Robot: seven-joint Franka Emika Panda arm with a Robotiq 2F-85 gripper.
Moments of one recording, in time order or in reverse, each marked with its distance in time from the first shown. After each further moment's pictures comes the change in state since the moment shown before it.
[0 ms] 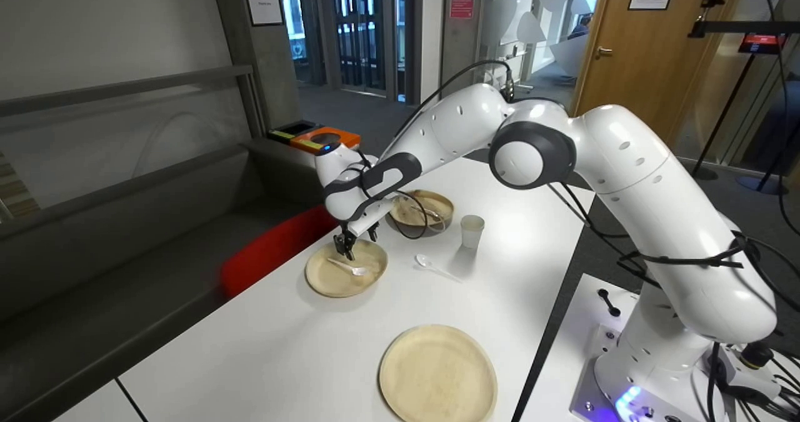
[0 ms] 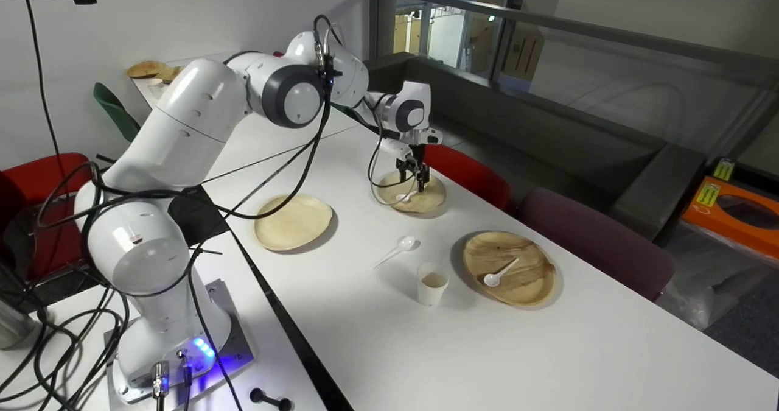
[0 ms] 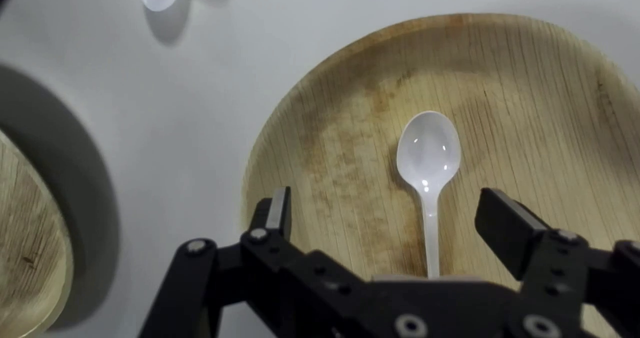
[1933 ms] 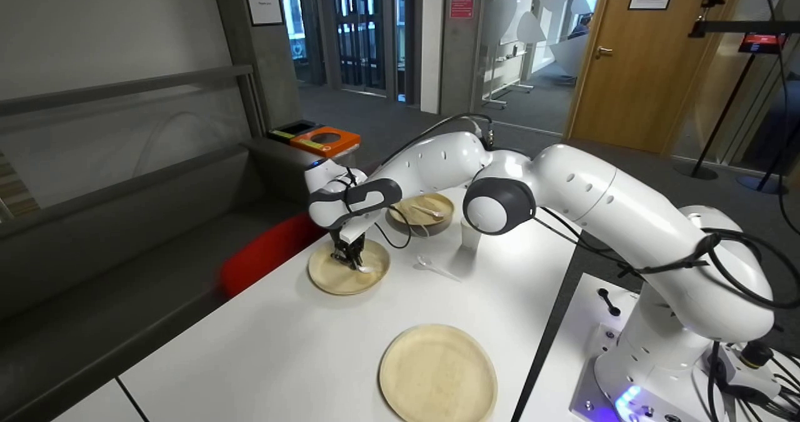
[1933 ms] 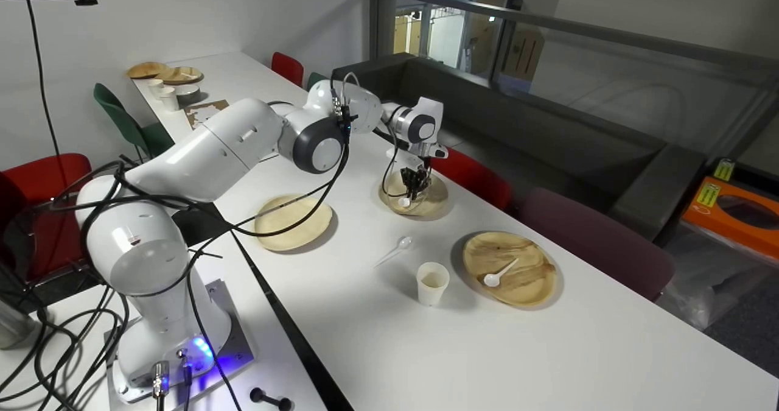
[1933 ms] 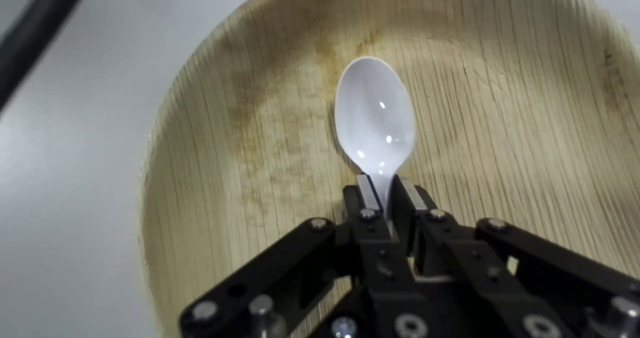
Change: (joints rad) arm -0.026 0.343 0.029 0.492 0.078 -0.263 -0.157
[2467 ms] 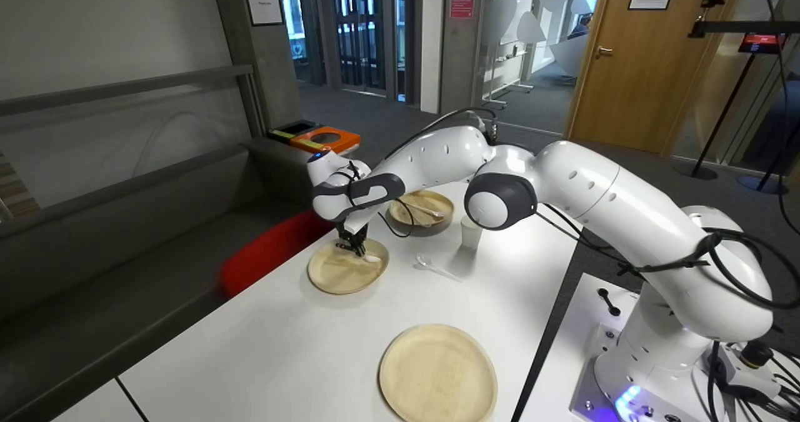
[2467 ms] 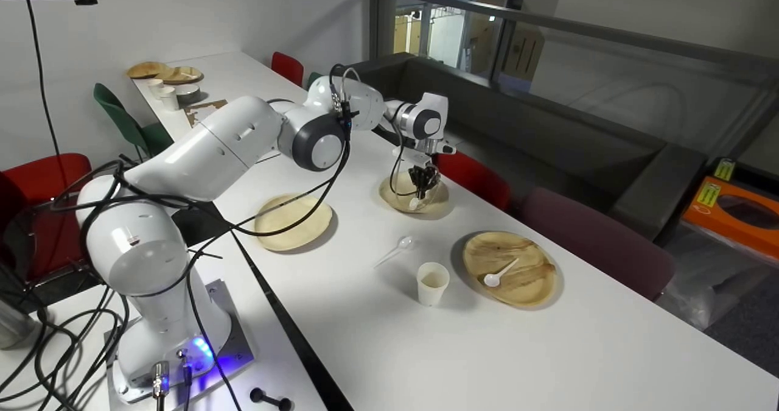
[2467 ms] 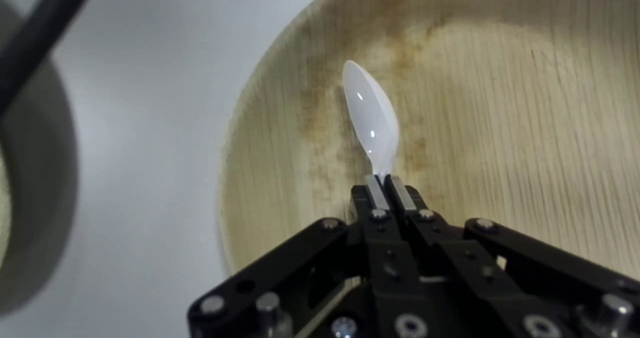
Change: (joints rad) arm -0.009 -0.028 -0.027 -0.005 -0.053 0.000 -0.013
